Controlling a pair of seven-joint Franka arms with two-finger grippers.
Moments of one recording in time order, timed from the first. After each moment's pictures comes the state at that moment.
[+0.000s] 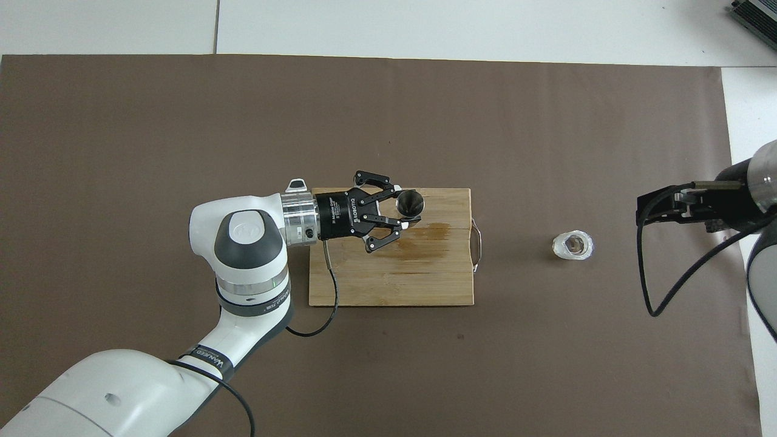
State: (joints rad) left arm -0.38 0.35 -0.16 -1.97 -1.78 2.23 -0.88; right arm 0.04 -0.05 0.01 -1.66 -0.01 1.55 0.16
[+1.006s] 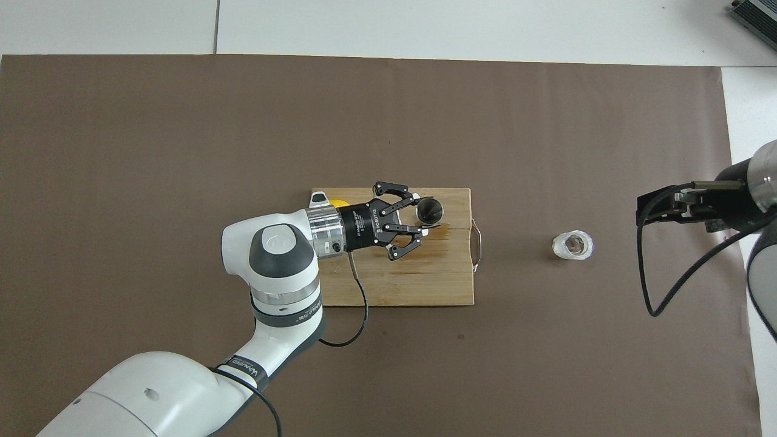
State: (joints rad) left arm -0.45 0.39 -0.15 -1.95 -1.95 2.31 -0.73; right arm 0.04 -0.05 0.01 -1.66 -0.01 1.55 0.16
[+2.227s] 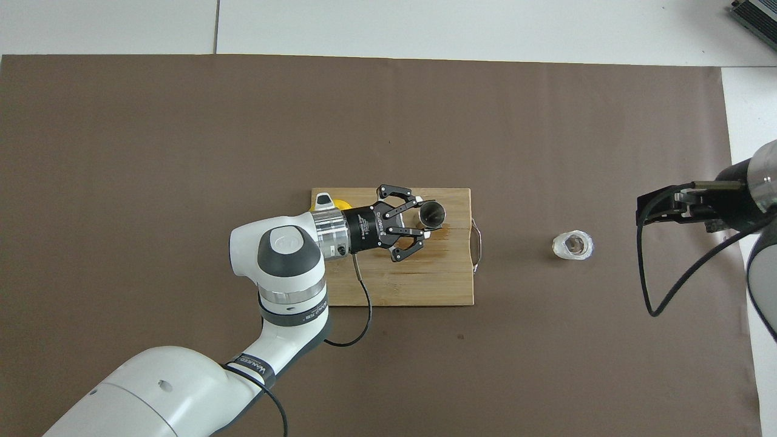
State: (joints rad) left arm -0.47 0.42 -0.15 -1.95 -1.95 2.33 -0.66; right arm 0.04 -0.05 0.01 -1.66 -0.01 1.55 0.16
